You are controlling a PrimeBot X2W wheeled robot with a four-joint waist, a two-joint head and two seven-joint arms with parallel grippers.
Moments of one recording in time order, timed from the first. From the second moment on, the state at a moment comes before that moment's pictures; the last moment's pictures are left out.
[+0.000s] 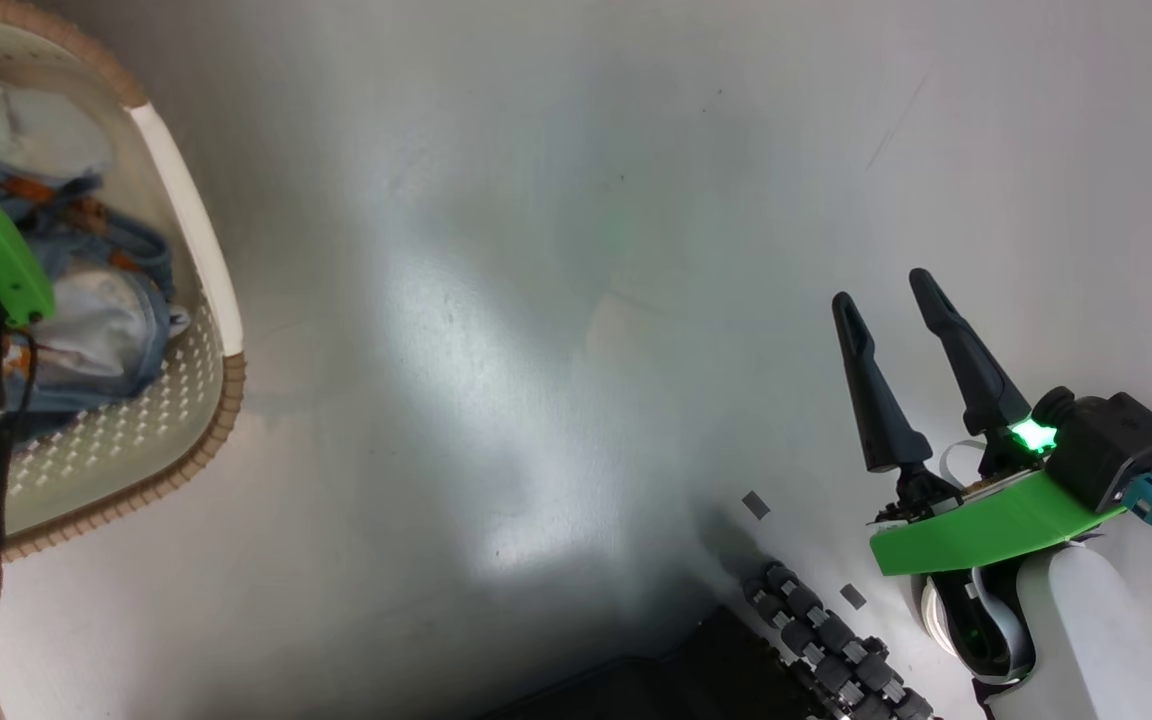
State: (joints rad) left arm -1.10 0.28 -0.08 1.16 -0.26 0.04 0.01; right arm -0.29 -0.13 0.14 0.05 0.34 0.13 -0.25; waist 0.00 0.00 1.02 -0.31
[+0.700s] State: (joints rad) left arm -0.87 0.14 -0.02 1.10 -0.34 0.04 -0.25; right arm -0.27 -0.14 0.09 0.06 0.34 0.13 -0.25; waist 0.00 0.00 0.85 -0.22
